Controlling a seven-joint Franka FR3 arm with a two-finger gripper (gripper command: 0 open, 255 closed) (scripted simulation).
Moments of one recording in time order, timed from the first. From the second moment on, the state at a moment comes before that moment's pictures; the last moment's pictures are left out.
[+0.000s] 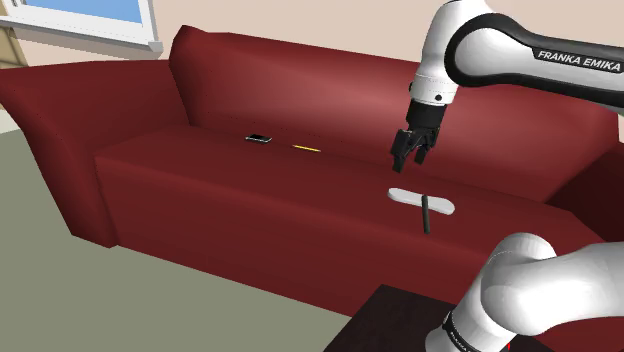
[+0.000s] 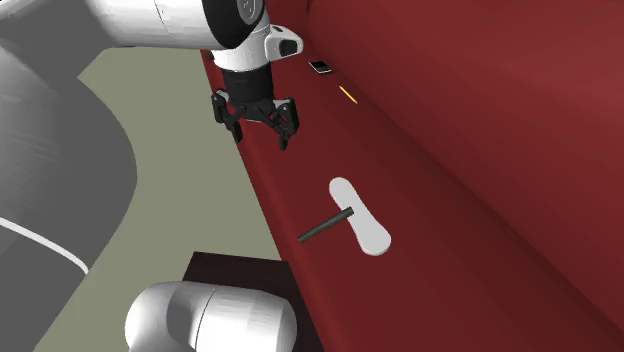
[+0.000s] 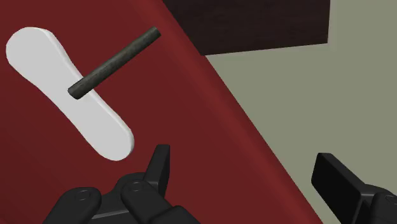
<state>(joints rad) -0.02 -0.79 -0.02 -2.32 -0.03 1.50 0.12</state>
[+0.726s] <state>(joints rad) -0.23 -0.94 -0.06 -2.62 -0.11 1.75 0.40</state>
